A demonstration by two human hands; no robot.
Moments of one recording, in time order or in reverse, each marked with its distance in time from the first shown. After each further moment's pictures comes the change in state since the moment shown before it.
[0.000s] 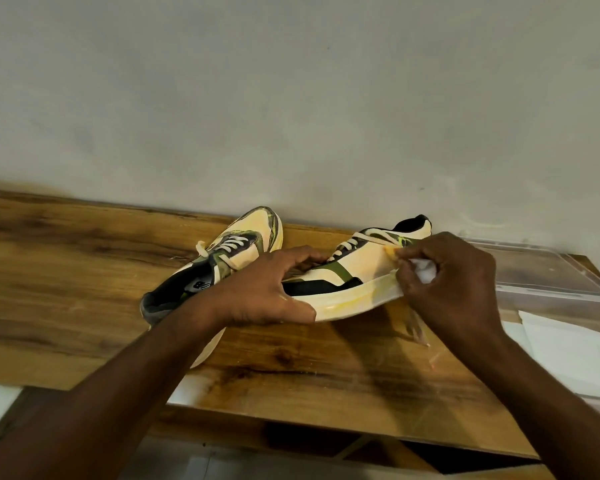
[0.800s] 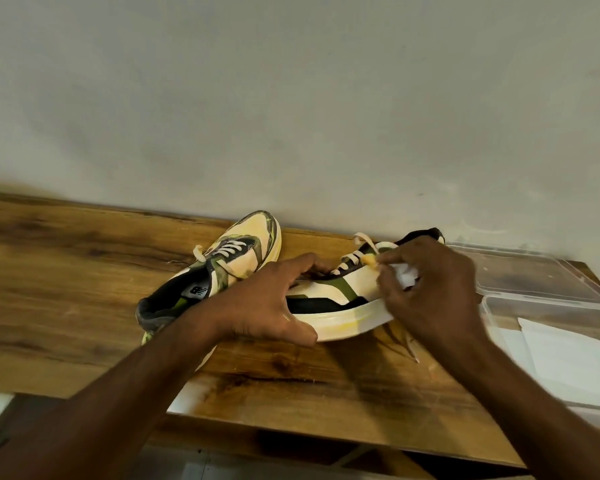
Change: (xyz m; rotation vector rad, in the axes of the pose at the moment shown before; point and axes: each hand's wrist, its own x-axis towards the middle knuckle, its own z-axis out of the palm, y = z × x) left_hand -0.004 0.013 0.004 0.068 -0.043 0.073; right_hand 0.002 -0.016 0.009 0.011 -0.031 -0.018
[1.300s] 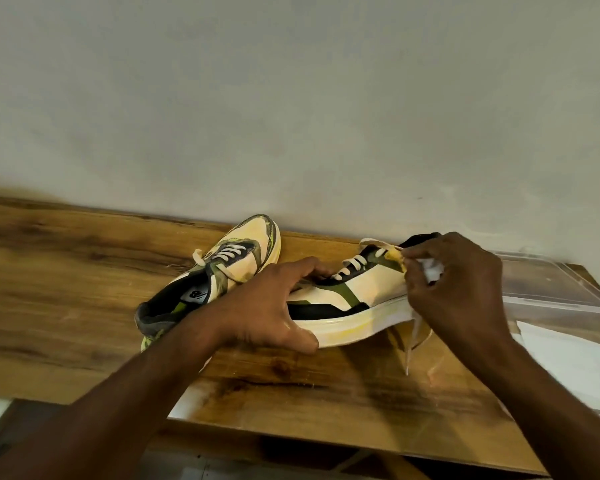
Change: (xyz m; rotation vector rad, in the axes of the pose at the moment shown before) left_hand 0.002 -0.002 0.002 0.061 0.040 0.028; right_hand 0.007 0.016 -0.015 -0.075 0.052 0.027
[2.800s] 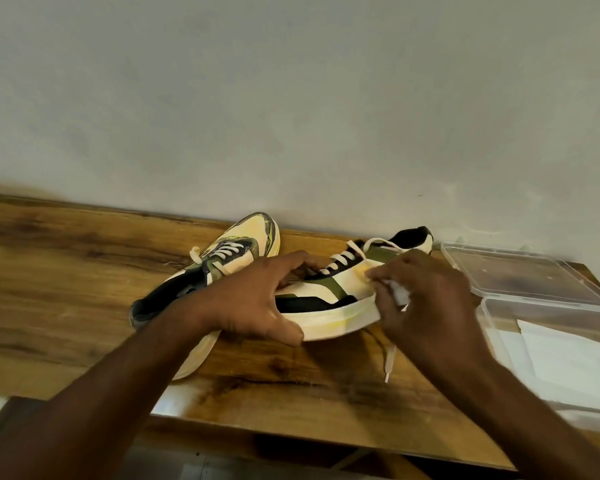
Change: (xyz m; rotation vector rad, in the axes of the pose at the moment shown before) left_hand -0.001 -0.012 -0.015 -0.046 -0.069 -0.022; right_hand -0.022 -0.027 0.007 -0.012 -0.177 -0.109
